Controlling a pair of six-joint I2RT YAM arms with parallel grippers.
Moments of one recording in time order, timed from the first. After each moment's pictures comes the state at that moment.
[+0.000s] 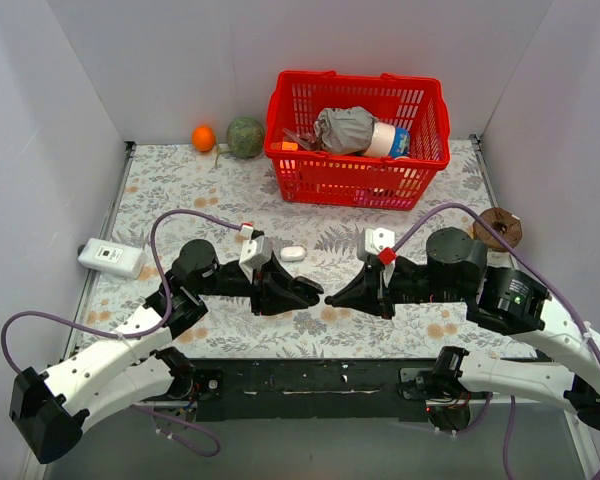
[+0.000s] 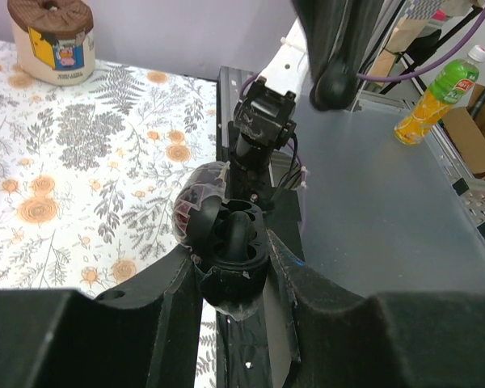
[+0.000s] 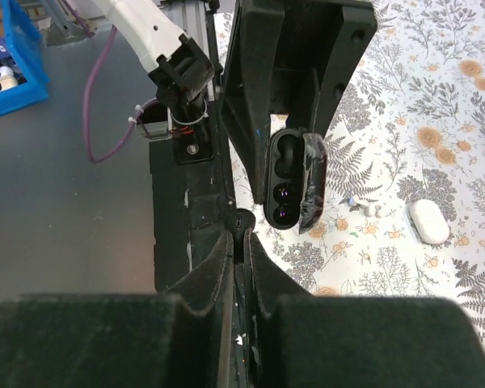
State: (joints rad) left arm -0.75 0.83 0.61 0.22 0.88 -0.24; right arm 1.11 0.82 1.18 -0.64 -0.38 -0.04
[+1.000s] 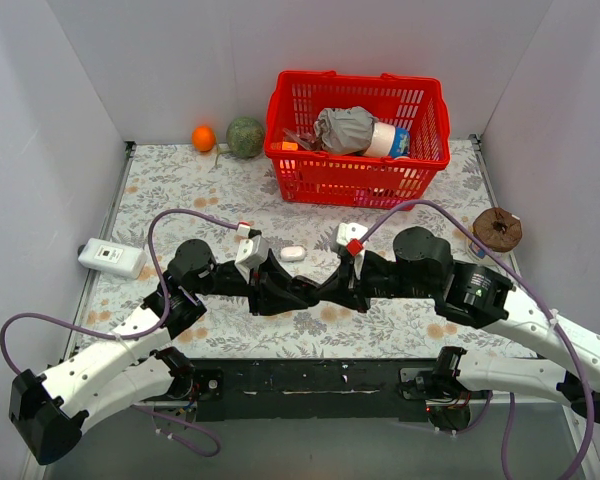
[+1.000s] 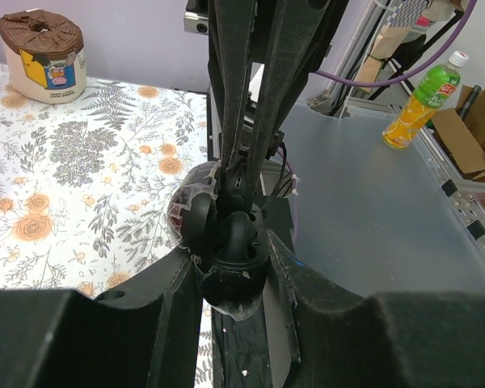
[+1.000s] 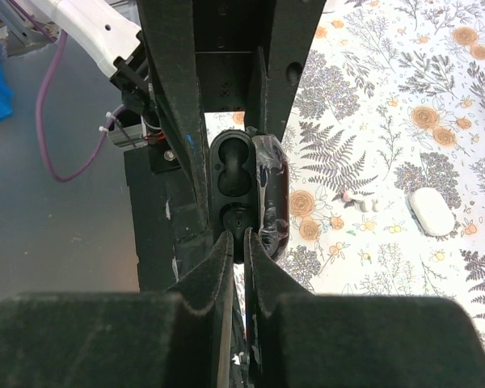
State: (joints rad) left arm -0.75 0.83 0.63 0.26 0.90 -0.26; right arm 1.13 0.91 1.10 -0.51 -0.30 0.02
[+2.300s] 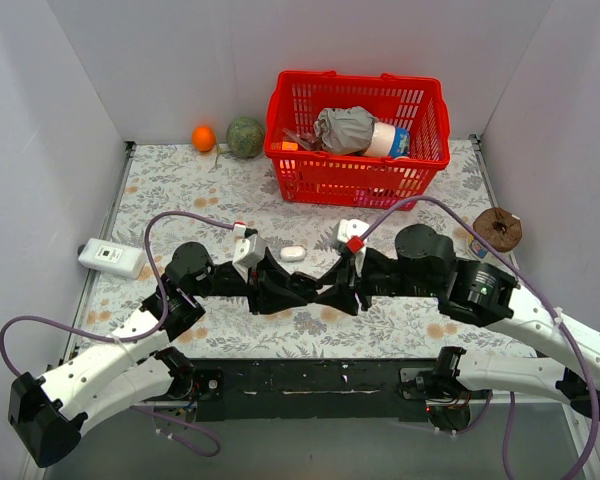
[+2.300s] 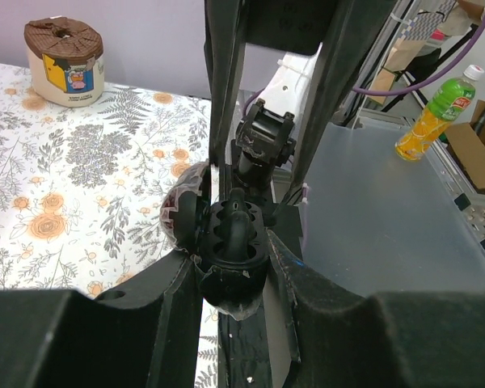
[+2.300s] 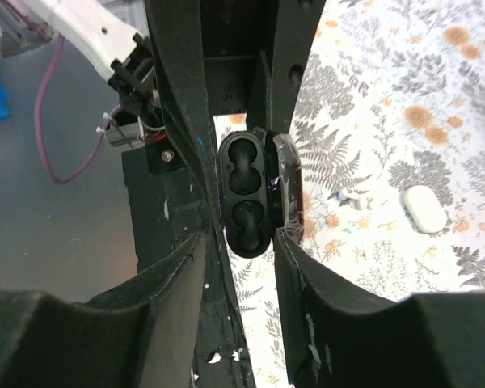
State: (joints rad) left arm -0.75 0.81 0.61 0.28 0.86 -0.28; right arm 1.14 0.93 1.14 -0.55 -0.28 0.02
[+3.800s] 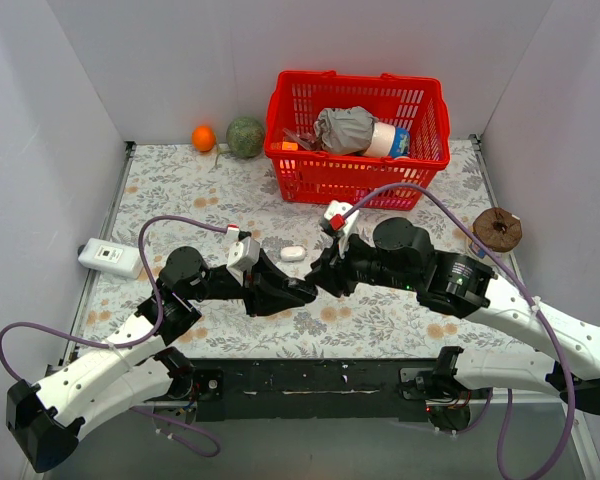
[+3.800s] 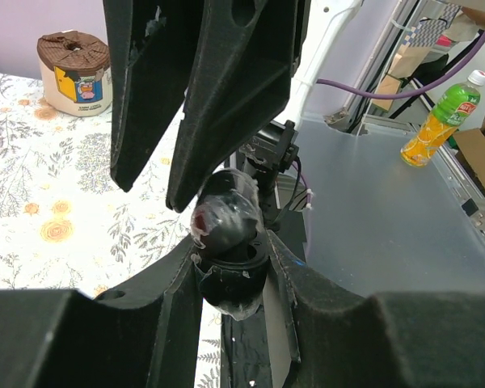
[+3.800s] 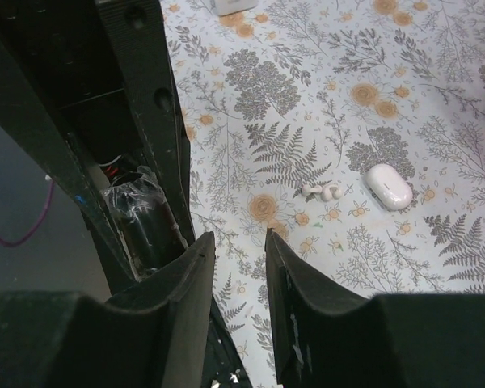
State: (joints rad) left arm -0.75 0.76 0.60 0.28 0.83 -0.28; right arm 1.13 1.02 1.18 -0.51 -0.08 0.13
